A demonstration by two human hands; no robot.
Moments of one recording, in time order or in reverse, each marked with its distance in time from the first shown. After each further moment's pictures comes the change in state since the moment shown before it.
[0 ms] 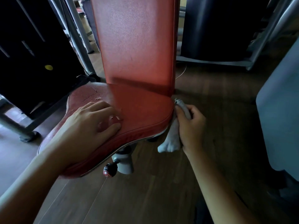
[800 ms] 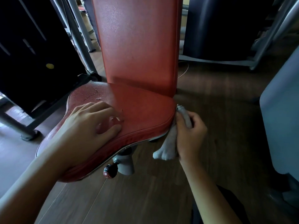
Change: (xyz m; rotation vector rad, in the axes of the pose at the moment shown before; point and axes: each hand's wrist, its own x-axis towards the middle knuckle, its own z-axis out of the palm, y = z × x) left_hand 0.001 0.002 0.000 0.009 0.006 -0.036; right_hand -0.024 0.001 0.007 0.038 0.104 -0.010
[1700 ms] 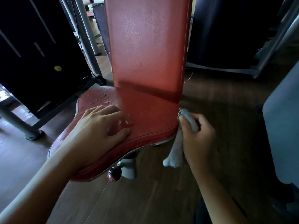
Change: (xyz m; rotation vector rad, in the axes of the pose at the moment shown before) left_hand 0.000 -0.004 -0.001 -0.013 0.003 -0.014; right_hand 0.001 -0.020 -0.004 -0.257 -0.117 -0.183
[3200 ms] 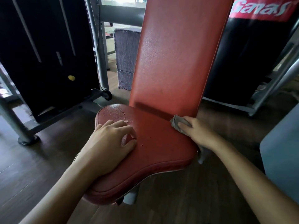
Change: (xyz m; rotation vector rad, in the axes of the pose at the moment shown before) left_hand 0.000 -0.038 -0.001 0.013 0.130 -0.135; right_hand 0.117 -0.029 0.042 -0.553 -0.800 -0.136
